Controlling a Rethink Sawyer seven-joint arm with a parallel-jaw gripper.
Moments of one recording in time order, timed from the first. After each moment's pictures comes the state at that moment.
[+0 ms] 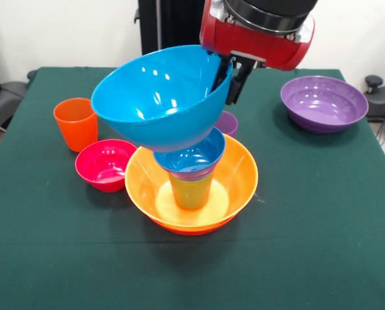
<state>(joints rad) -0.35 -0.55 0.59 0.91 -0.69 1.53 2.02</state>
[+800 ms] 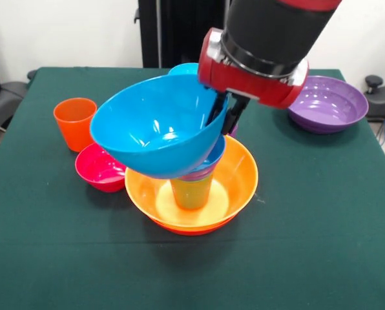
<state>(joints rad) -0.29 -0.45 0.51 0.78 -0.69 1.53 2.02</state>
